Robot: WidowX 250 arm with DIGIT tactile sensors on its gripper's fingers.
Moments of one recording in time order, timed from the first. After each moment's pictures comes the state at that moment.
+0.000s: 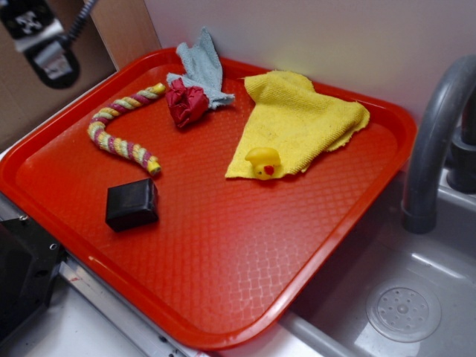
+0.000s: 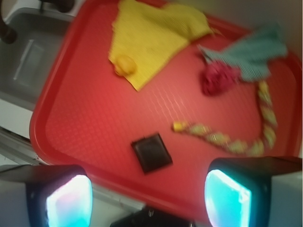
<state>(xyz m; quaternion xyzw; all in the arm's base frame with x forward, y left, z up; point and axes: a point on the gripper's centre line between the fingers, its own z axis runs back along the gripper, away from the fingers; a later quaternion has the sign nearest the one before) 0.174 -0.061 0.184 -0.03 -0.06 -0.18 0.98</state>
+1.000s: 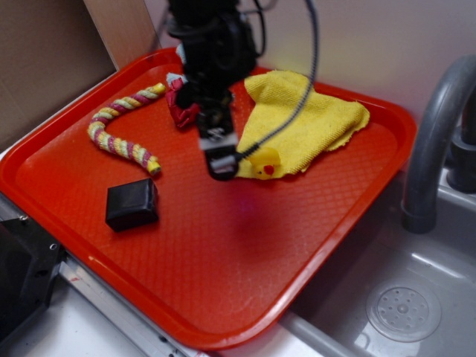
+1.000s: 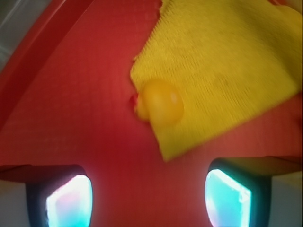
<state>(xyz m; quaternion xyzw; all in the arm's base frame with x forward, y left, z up) 0.250 -0.111 0.065 -0.02 0.02 -0.31 0.95</state>
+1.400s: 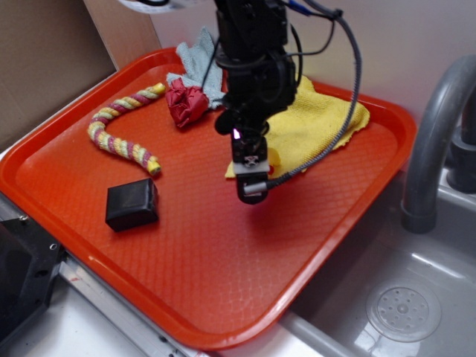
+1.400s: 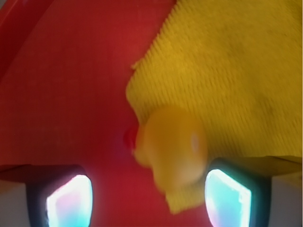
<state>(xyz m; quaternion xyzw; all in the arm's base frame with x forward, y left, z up) 0.261 -0.123 0.036 -0.01 0.05 -0.33 0.94</state>
